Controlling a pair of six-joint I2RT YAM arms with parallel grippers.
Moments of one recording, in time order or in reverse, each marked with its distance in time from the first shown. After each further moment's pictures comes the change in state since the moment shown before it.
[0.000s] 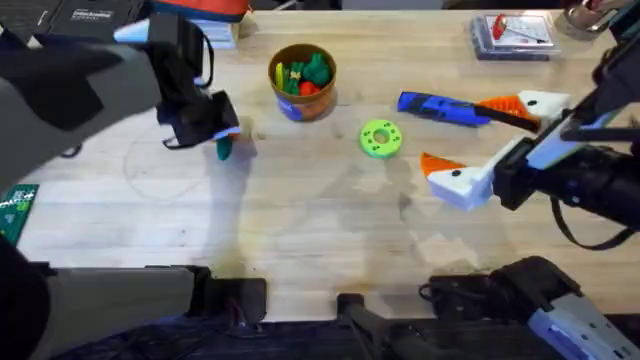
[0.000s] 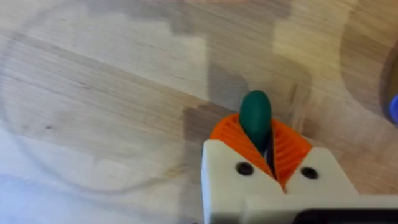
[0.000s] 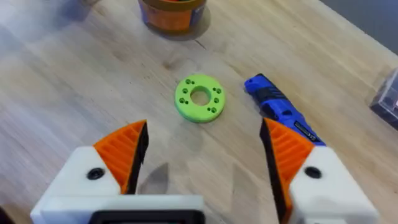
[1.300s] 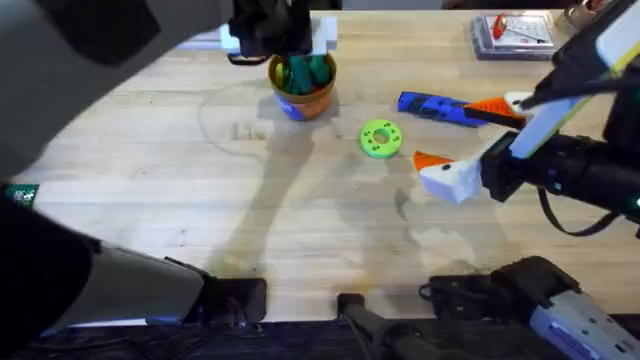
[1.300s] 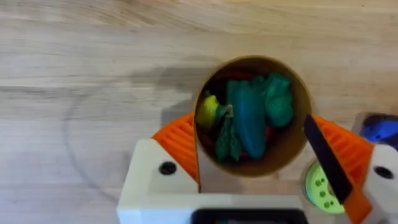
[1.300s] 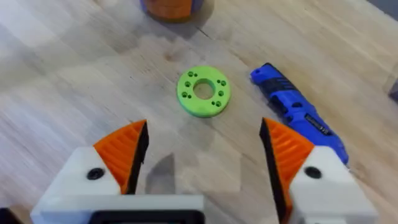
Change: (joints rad) left arm -0.373 0.130 0.494 -0.064 -0.105 -0.002; right arm 0.000 0.088 0.000 0.020 0.000 0.017
